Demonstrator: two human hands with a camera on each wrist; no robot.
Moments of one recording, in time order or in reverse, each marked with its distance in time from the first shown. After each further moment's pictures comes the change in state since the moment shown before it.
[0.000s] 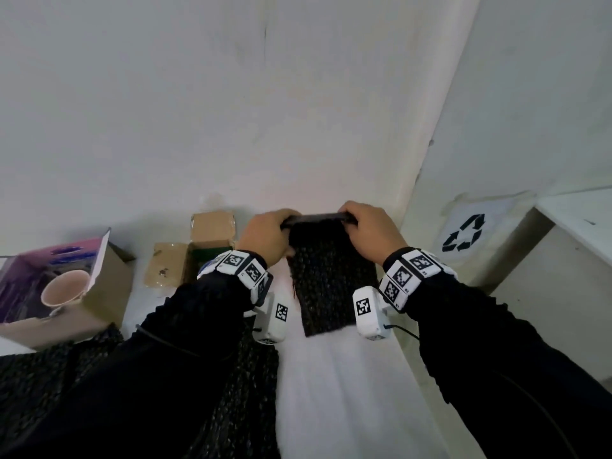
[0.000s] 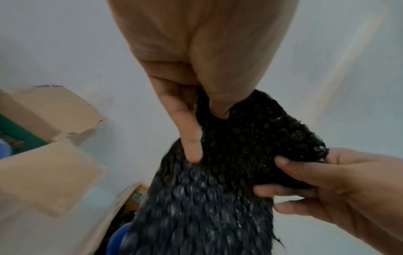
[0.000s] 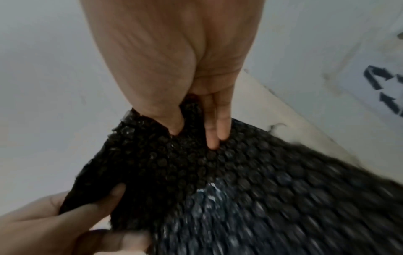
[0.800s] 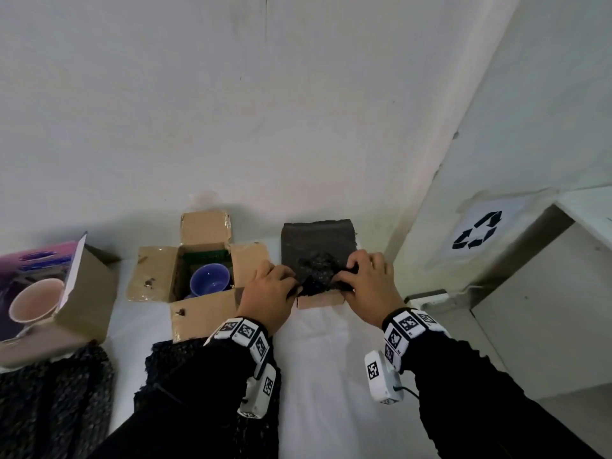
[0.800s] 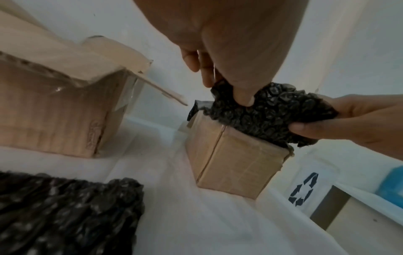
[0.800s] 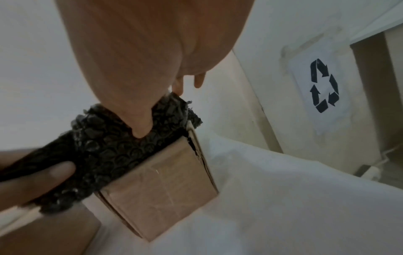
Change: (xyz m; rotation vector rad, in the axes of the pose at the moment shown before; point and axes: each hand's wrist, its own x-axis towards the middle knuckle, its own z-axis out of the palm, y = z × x) left_hand -0.028 -0.090 0.081 0.450 -0.006 0.236; right_hand -0.028 0.070 0.111 -0.362 0.035 -0.140
